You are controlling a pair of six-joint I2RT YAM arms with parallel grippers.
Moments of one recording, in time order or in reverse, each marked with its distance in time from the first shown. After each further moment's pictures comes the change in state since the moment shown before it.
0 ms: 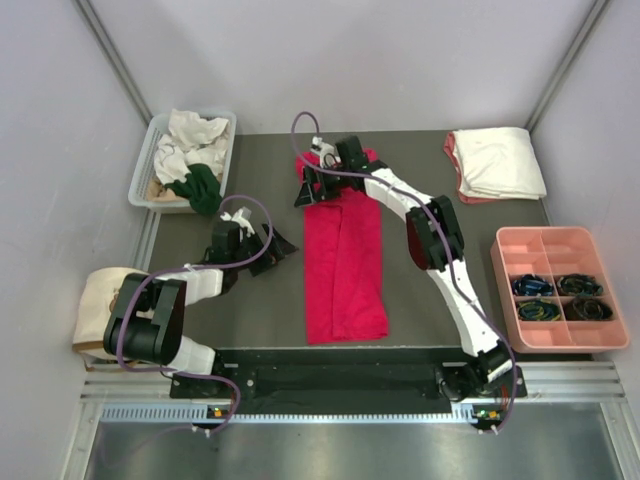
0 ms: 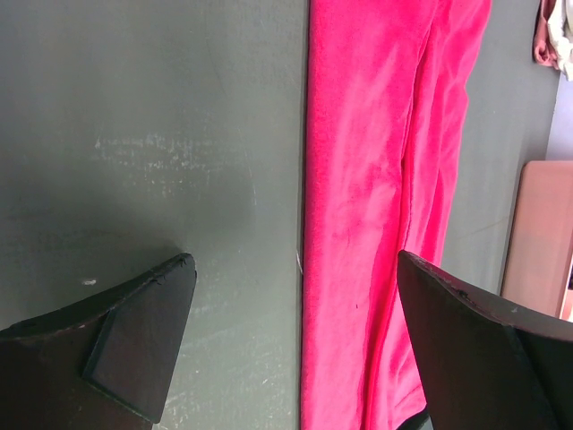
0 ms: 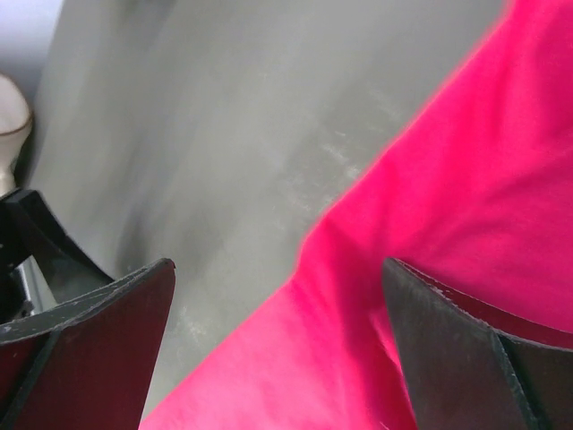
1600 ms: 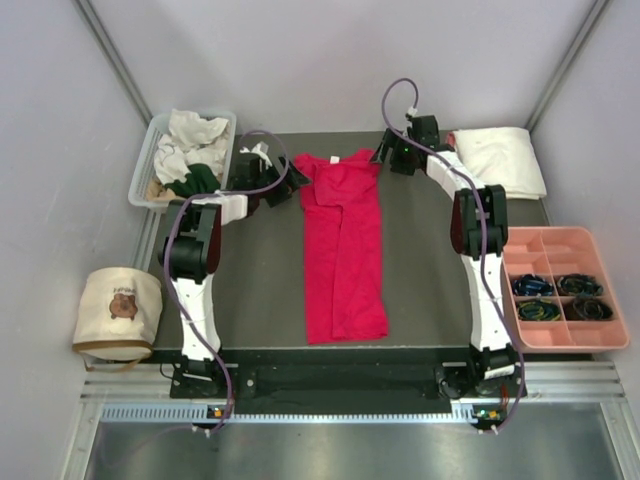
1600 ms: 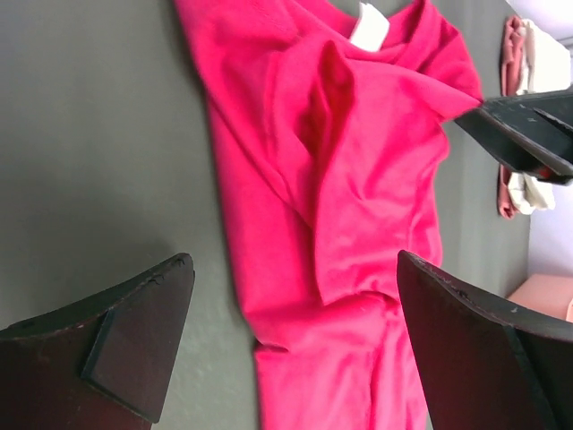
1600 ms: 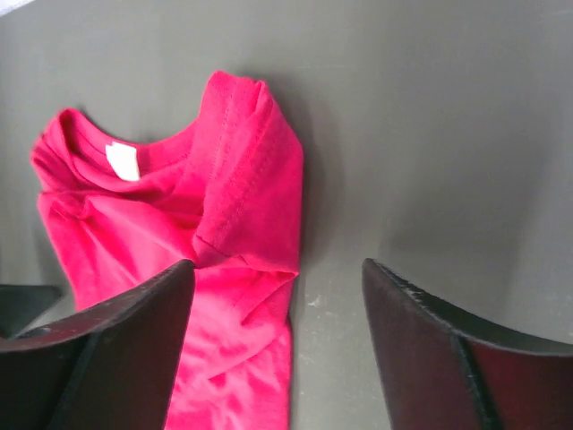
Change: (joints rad) left arm 0.016 0.653 0.850 -0.087 -0.004 0.013; right arm -0.330 -0.103 -0.123 0.056 0.391 0.225
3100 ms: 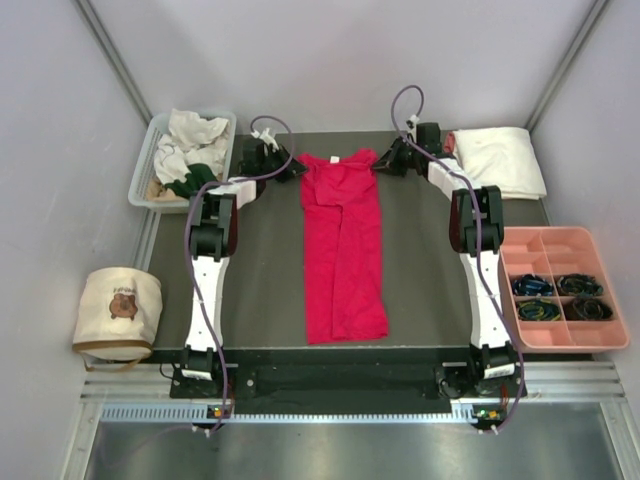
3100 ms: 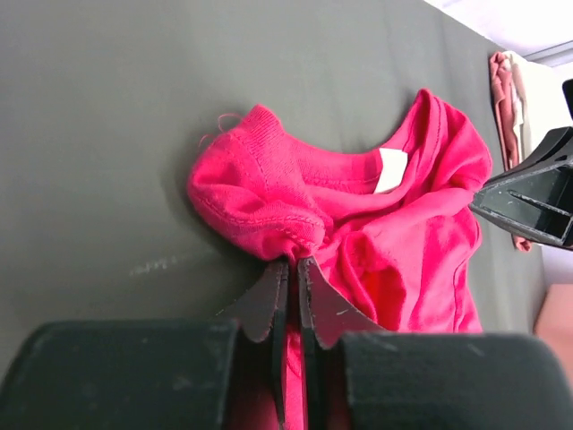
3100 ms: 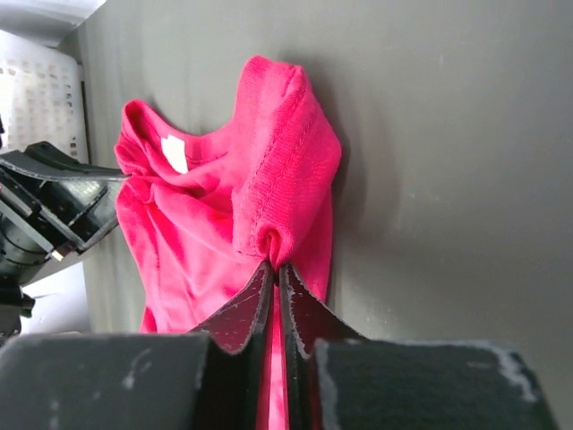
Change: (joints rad) left arm 0.032 0.445 0.554 -0.003 0.139 0.055; right arm -0.037 0.114 0.032 0.142 -0.277 0.196
